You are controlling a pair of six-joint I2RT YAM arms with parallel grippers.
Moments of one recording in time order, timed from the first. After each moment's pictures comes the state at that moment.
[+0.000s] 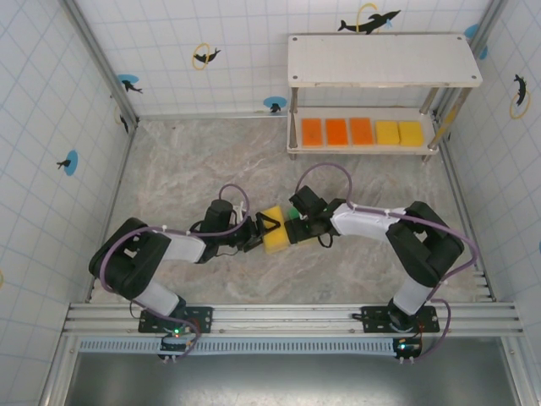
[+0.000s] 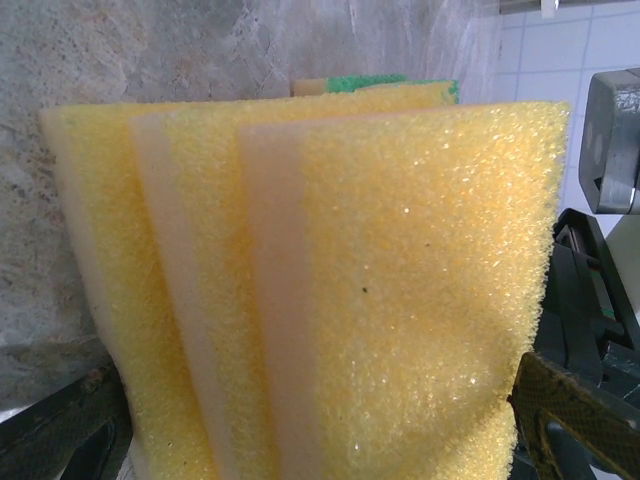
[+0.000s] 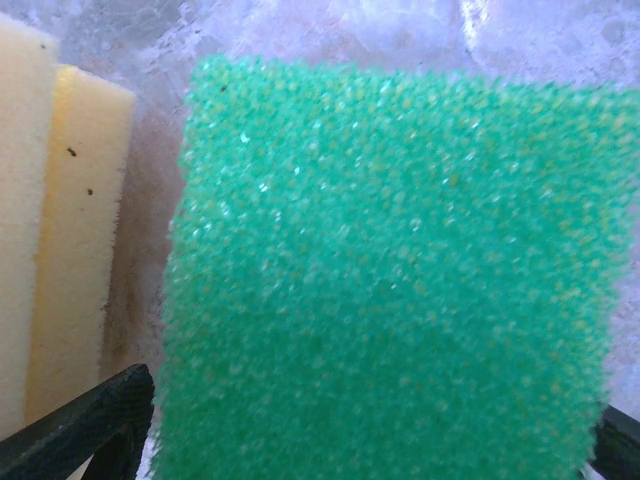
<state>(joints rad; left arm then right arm) -0.58 1.57 0.40 0.55 0.63 -1.08 0.82 1.70 0.92 -0.37 0.05 0.40</state>
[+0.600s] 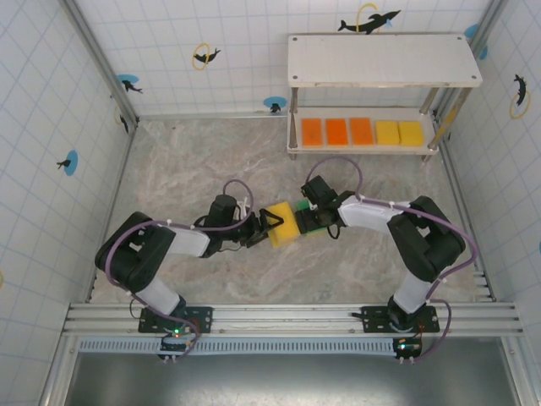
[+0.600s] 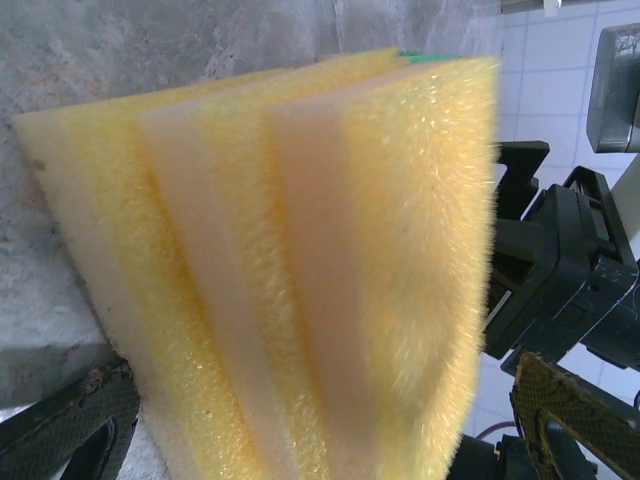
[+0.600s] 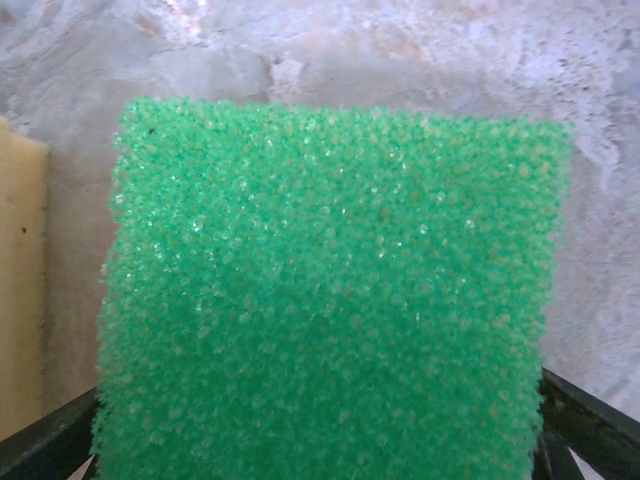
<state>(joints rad) -0.58 1.62 0.47 0.53 0.64 -1.05 0.69 1.72 0.93 -0.35 0.07 0.29</state>
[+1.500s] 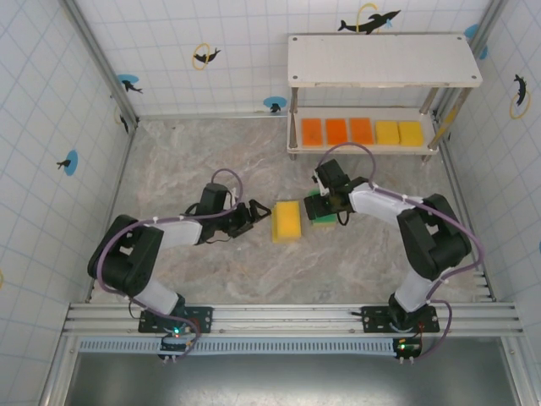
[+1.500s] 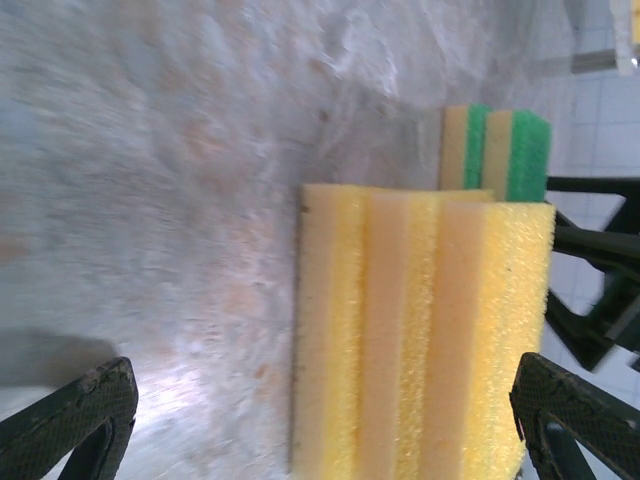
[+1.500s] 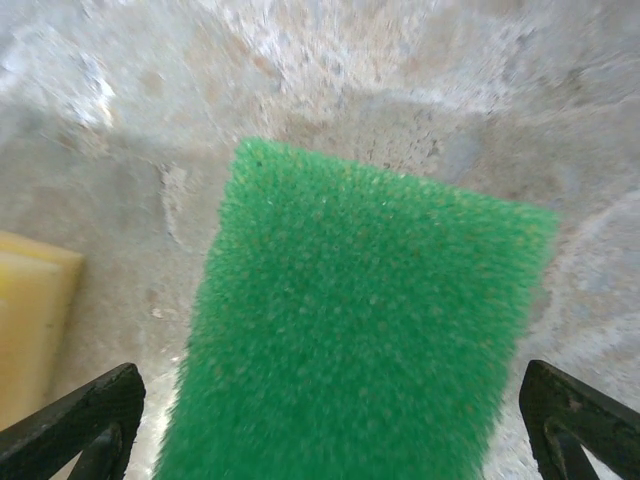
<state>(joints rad) -0.44 1.55 0.57 0.18 0.57 -0.85 0.56 1.68 1.01 -0.43 0.03 0.21</state>
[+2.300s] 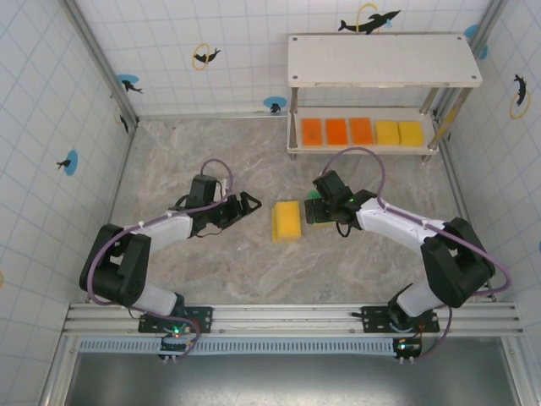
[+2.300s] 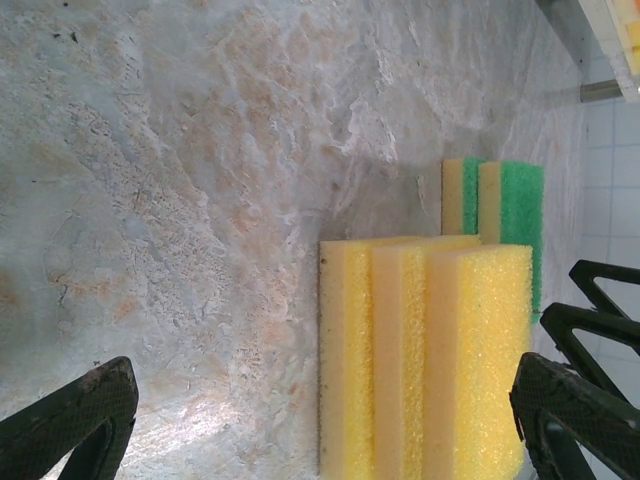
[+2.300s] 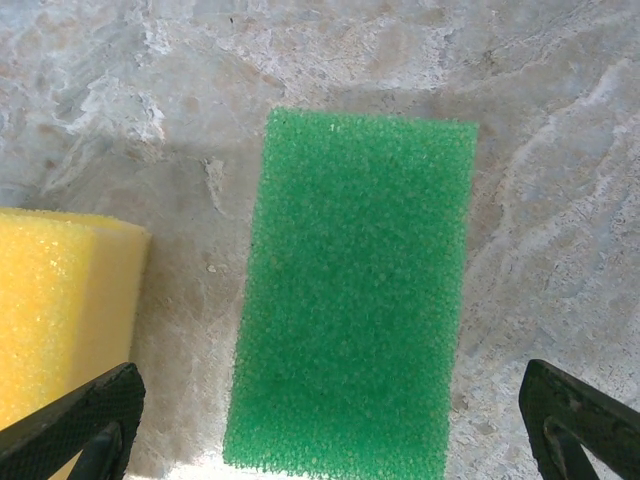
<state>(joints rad) -0.36 1.48 0.64 0.03 0.56 -0.72 0.68 1.50 0.90 -0.43 0.19 0.43</state>
